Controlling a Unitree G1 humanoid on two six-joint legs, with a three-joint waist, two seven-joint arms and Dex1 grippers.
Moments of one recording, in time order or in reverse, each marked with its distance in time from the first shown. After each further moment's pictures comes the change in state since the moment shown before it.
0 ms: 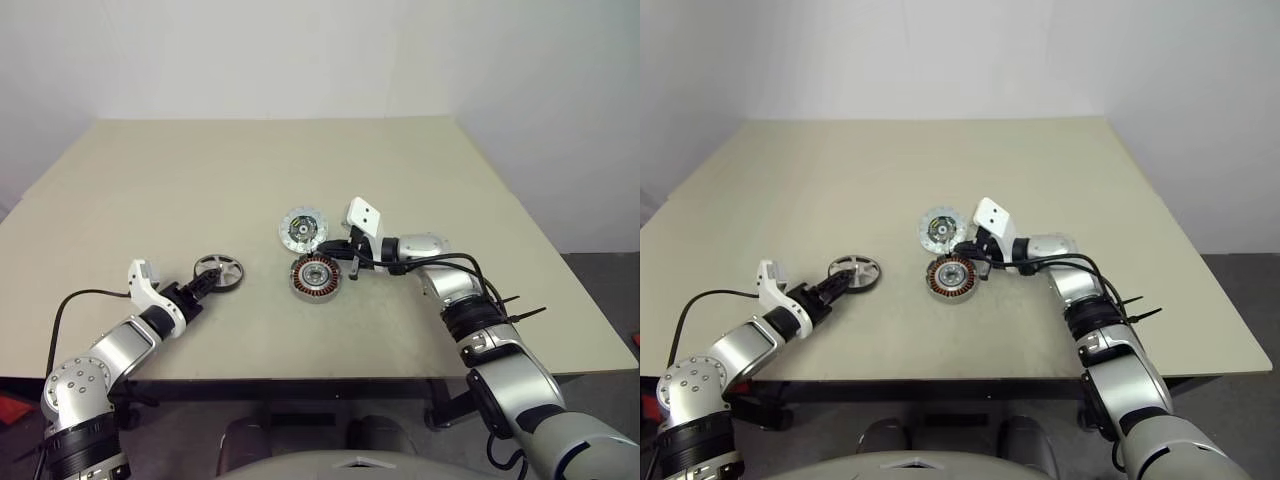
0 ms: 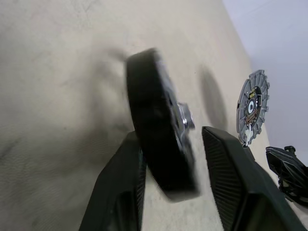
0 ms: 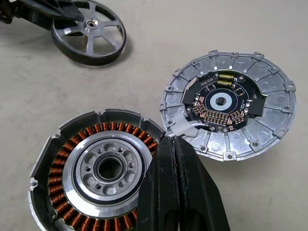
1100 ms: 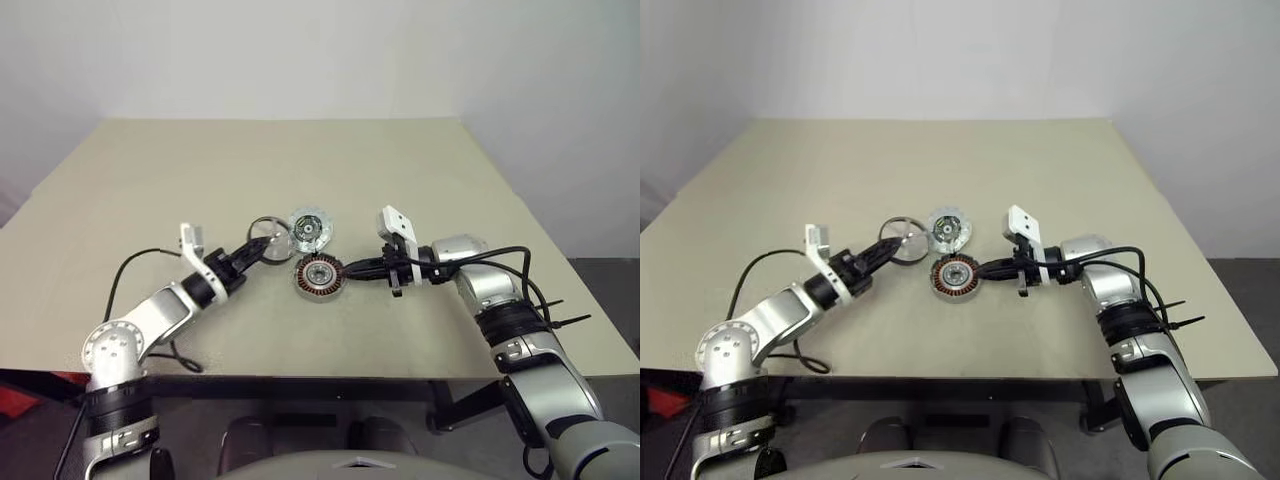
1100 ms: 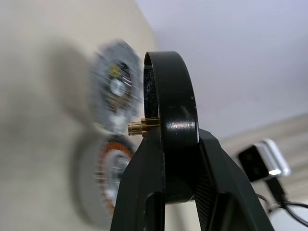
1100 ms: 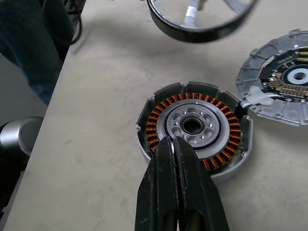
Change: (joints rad) left arm -0.193 -0.074 -0.205 0.044 -0.268 0.036 0.020; right arm 0.066 -0.145 -0.025 -0.097 0.132 0.118 0.359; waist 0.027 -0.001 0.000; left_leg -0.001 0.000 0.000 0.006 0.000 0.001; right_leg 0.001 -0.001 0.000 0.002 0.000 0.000
